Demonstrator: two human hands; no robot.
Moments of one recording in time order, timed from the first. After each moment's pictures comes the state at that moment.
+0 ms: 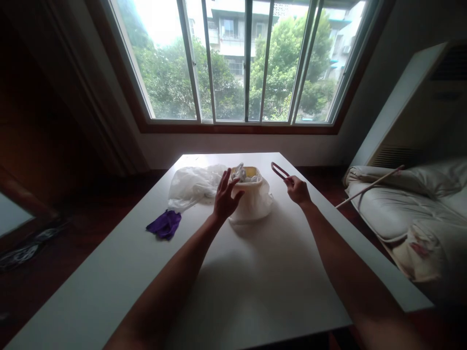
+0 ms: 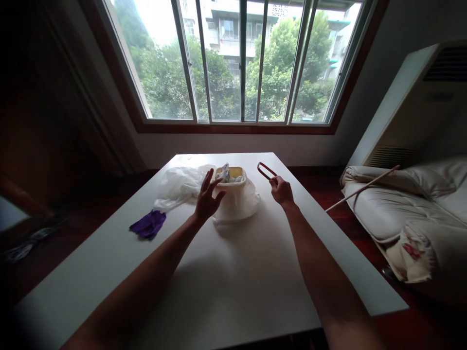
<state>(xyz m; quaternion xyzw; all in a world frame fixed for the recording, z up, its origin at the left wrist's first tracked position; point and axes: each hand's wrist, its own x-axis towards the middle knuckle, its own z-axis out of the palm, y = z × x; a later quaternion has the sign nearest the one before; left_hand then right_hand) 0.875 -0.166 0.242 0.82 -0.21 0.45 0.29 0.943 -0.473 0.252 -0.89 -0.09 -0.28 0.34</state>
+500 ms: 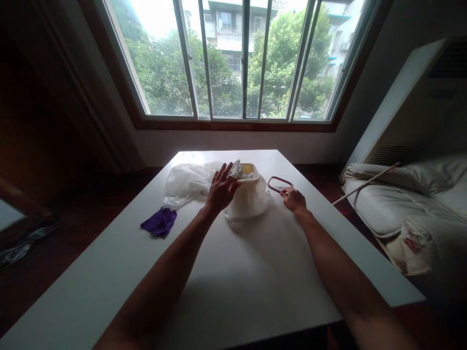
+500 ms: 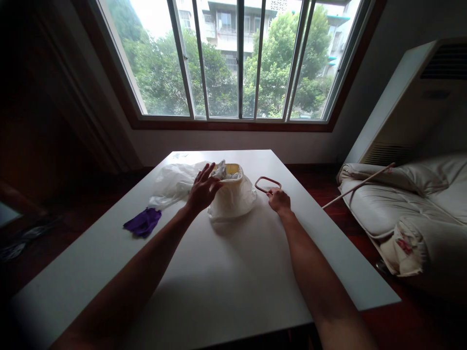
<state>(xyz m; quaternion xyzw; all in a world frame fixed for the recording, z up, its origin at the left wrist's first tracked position) 0.870 -0.164 0.271 0.88 -0.20 0.38 0.19 0.931 -0.479 0.204 -0.97 -0.02 -0.16 0.17</state>
